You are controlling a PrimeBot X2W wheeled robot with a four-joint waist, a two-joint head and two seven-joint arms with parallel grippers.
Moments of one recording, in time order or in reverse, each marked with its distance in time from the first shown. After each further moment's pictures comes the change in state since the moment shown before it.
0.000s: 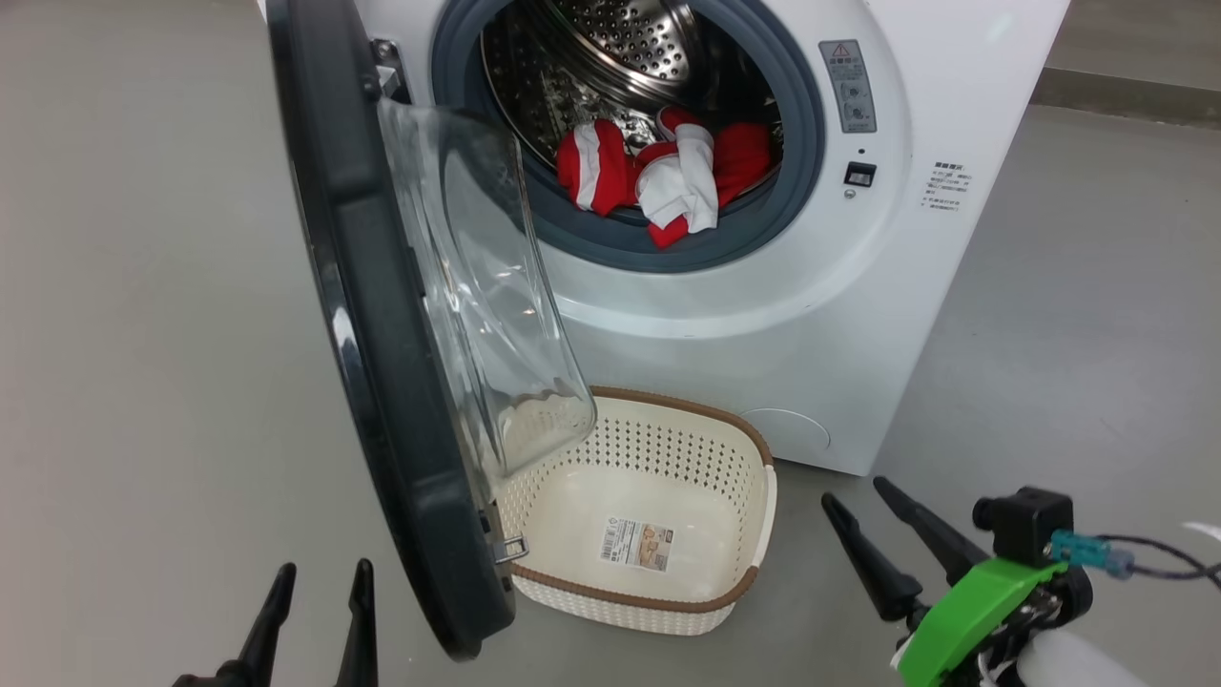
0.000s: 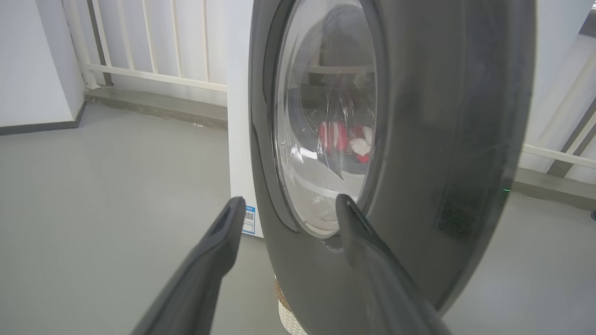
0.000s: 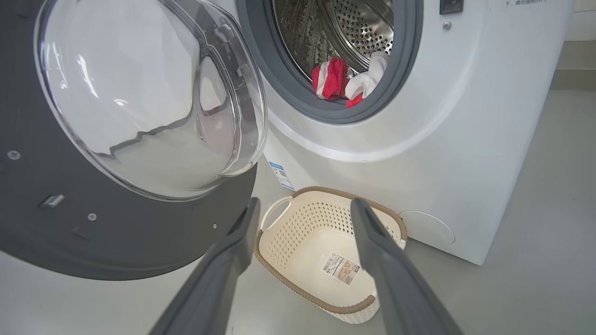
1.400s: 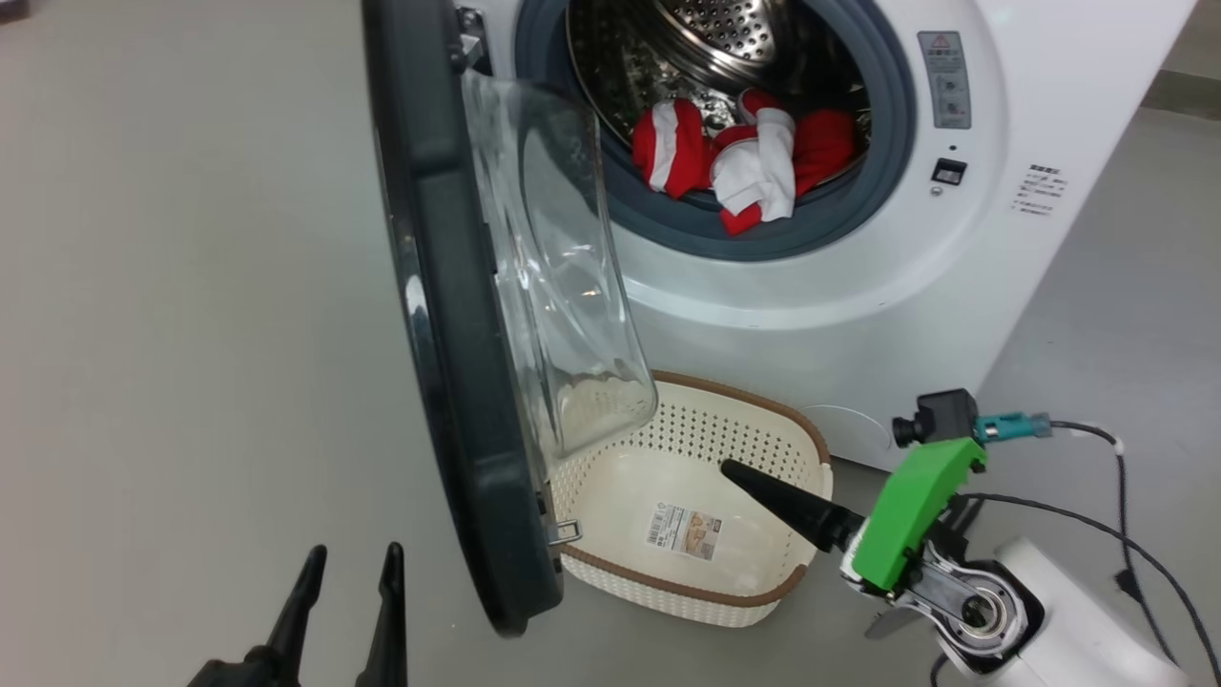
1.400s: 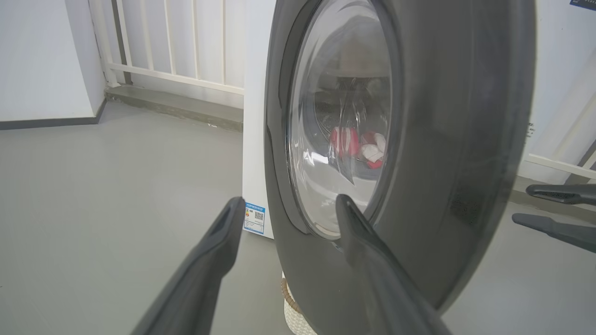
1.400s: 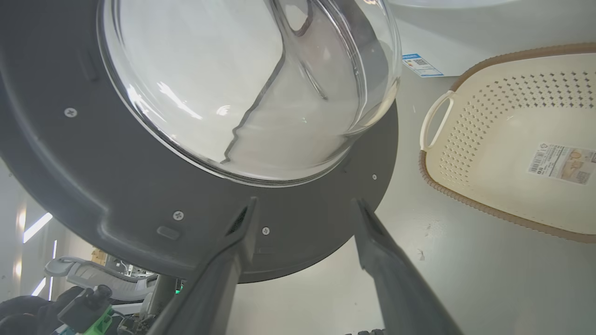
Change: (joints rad) left arm -0.025 0.000 -0.065 -0.020 -0.025 0.025 0.000; right arm -0.110 0.115 -0.086 -0.068 0.587 -0.001 0.593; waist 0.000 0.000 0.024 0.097
